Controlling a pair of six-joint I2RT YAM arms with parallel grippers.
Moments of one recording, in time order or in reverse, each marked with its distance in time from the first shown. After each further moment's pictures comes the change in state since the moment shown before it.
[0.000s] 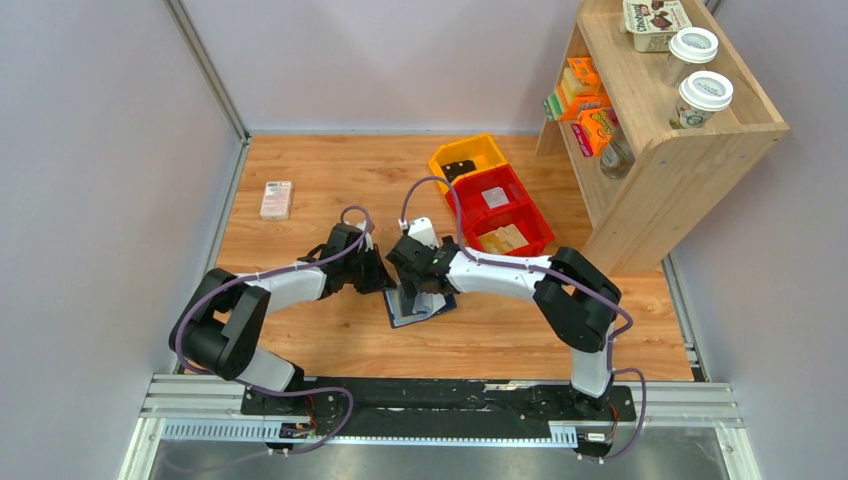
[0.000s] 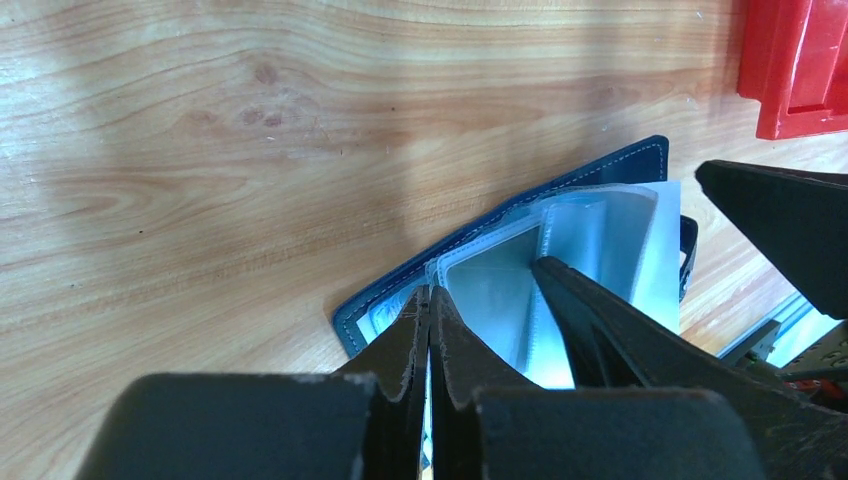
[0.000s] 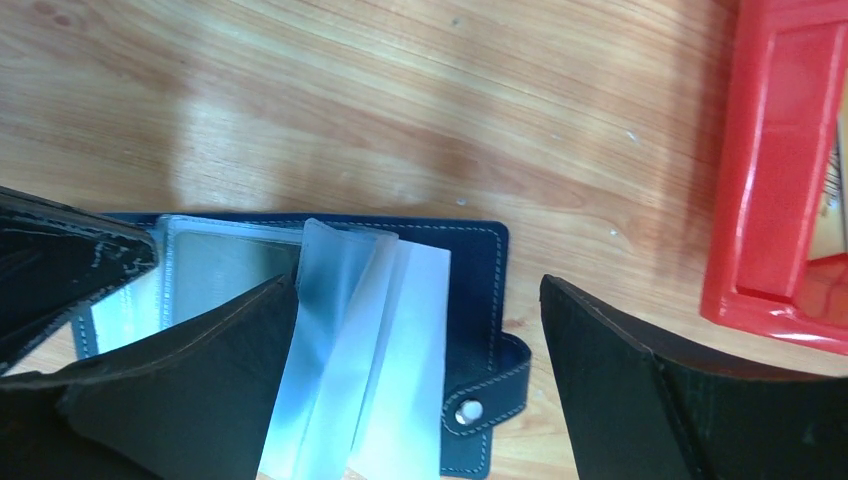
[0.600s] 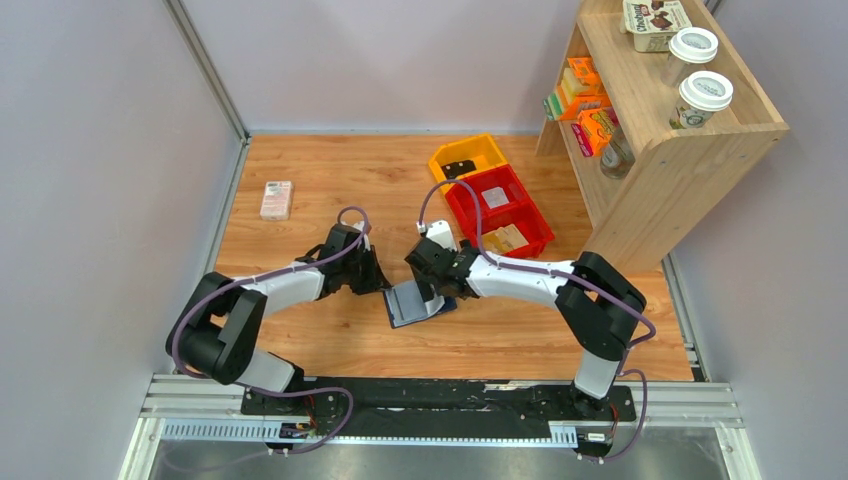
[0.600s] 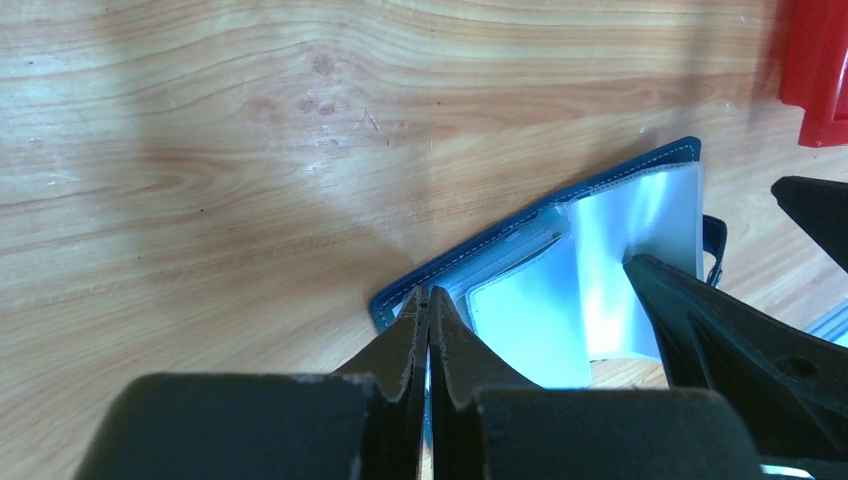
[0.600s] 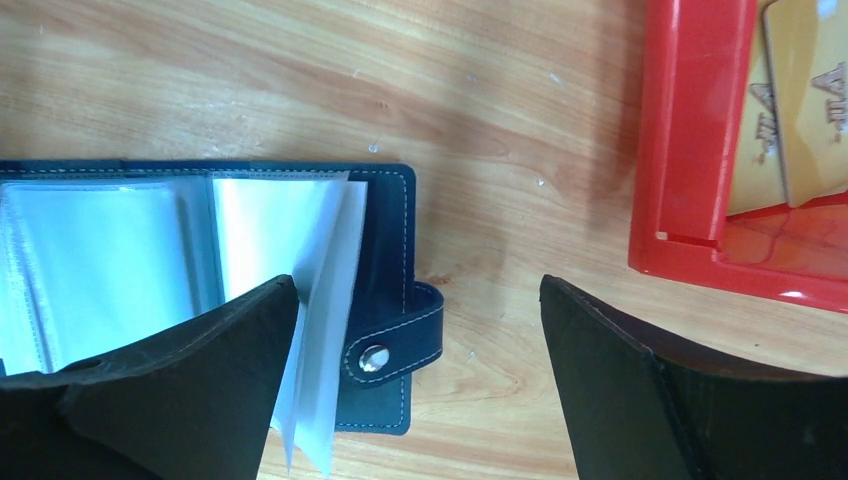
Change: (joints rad) left arm 0.000 -0.018 0.002 -0.032 -0.039 0.020; right arm -0.027 -0.127 -0.139 0.003 0.005 -0.019
